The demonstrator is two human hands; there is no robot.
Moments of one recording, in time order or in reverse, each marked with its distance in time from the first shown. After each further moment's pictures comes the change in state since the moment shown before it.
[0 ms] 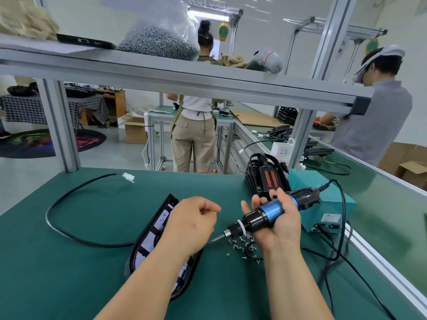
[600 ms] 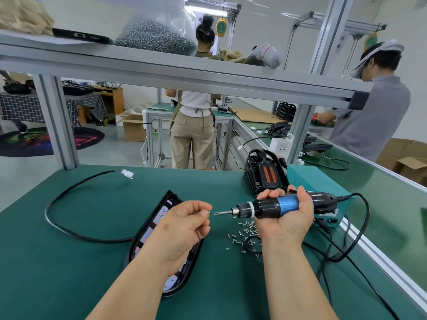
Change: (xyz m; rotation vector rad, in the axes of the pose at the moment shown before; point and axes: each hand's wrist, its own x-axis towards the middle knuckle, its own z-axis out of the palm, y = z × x) left_hand -0.014 -0.015 -0.006 -0.632 -0.091 -0.180; right_hand -0.007 -0.007 0.006 0.341 -0.021 -0.146
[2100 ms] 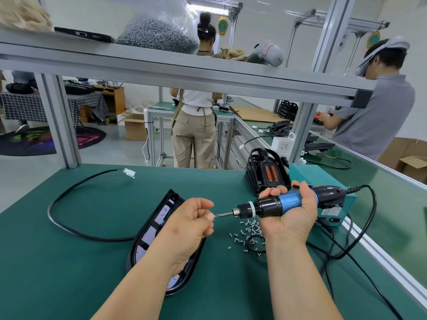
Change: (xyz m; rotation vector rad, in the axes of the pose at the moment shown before) left_hand 0.000 -0.003 0.002 0.222 -0.050 0.089; right_hand -0.003 0.000 0.003 -0.069 -0.091 -0.051
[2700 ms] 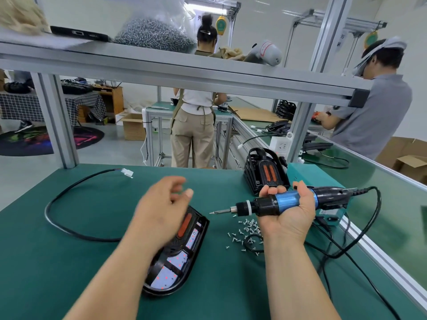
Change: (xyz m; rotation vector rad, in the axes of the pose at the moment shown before) left_hand 0.005 0.026 -0.032 0.615 0.314 0.249; right_hand -0.002 -0.001 0.002 -0.019 0.072 -0.024
